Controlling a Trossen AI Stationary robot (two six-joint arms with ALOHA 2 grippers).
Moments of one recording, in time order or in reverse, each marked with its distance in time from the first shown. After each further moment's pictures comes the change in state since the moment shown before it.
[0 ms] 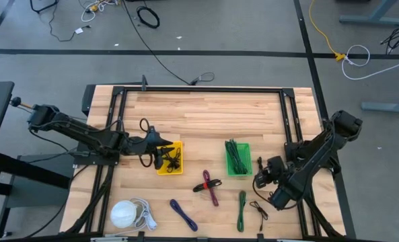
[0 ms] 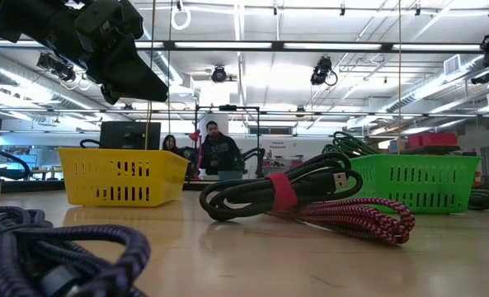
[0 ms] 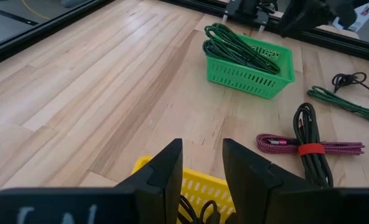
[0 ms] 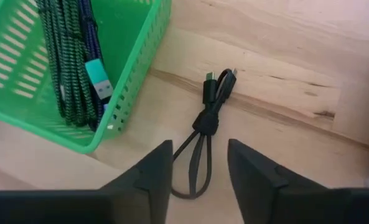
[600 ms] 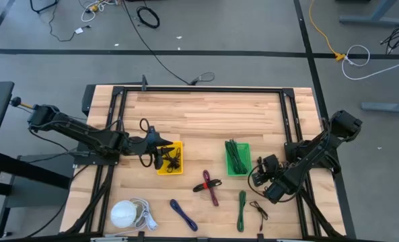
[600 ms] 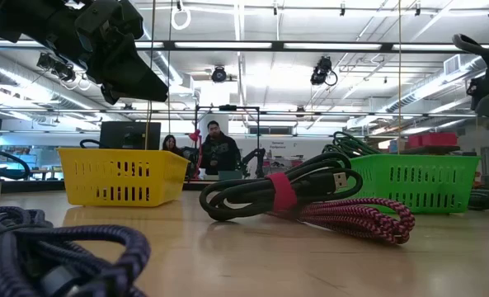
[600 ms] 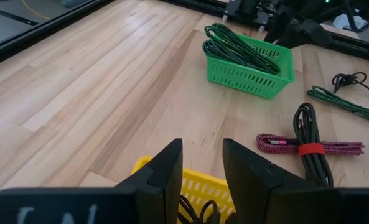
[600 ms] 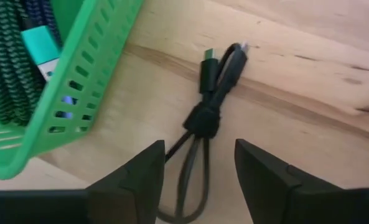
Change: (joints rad) left arm 0.000 0.000 0.000 0.000 0.000 0.001; right arm -0.078 0.004 -0.167 0.281 -0.058 -0.127
